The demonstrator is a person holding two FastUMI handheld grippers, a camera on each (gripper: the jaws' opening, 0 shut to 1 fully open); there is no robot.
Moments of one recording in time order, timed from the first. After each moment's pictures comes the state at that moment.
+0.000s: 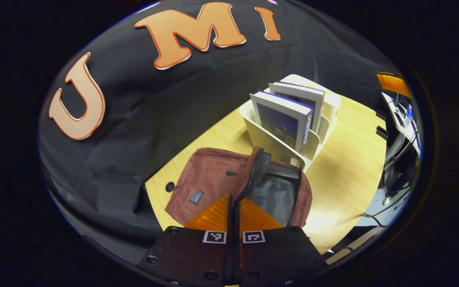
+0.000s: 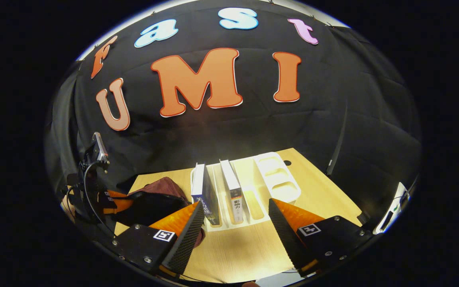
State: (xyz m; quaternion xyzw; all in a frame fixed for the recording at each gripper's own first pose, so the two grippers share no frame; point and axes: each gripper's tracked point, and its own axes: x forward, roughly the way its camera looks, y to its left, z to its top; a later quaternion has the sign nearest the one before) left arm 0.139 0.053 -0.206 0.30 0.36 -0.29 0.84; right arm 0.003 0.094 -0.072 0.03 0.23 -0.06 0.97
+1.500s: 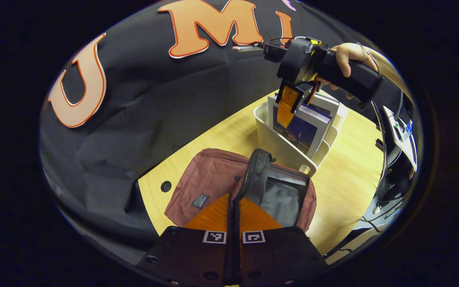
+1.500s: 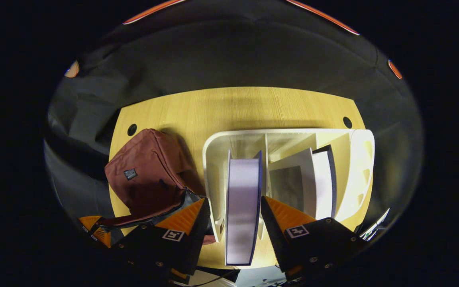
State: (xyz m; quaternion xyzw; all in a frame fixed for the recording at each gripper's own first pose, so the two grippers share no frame) left arm 0.169 0.071 -0.230 0.25 0.39 -0.31 0.83; right arm 0.201 0.162 -0.239 -0.03 0.61 -0.02 0.79
